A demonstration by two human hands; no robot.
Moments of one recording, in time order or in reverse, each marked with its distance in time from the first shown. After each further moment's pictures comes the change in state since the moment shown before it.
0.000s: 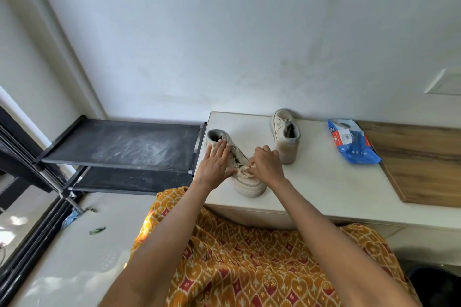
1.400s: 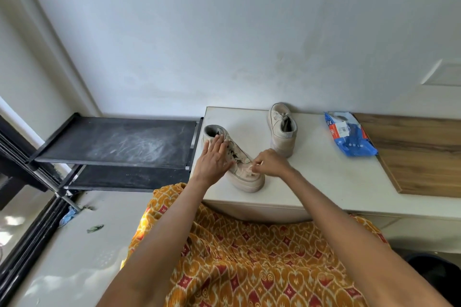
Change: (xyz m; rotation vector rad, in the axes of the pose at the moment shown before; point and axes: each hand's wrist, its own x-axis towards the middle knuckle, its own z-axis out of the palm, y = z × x) left_hand 0.004 0.003 0.007 -0.123 0.044 -0.008; right_hand -0.004 0.028 -0.003 0.309 -0.299 0.154
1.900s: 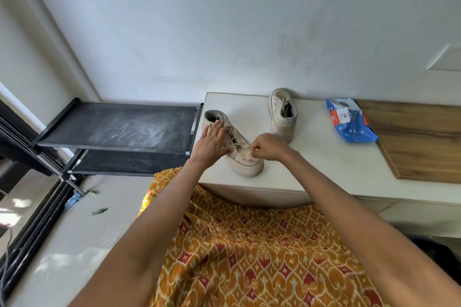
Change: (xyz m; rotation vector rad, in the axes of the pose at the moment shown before) left_hand -0.001 -0.006 -0.008 0.020 -0.059 0.046; right_hand -0.013 -0.013 -0.017 -0.157 -0.011 -0.118
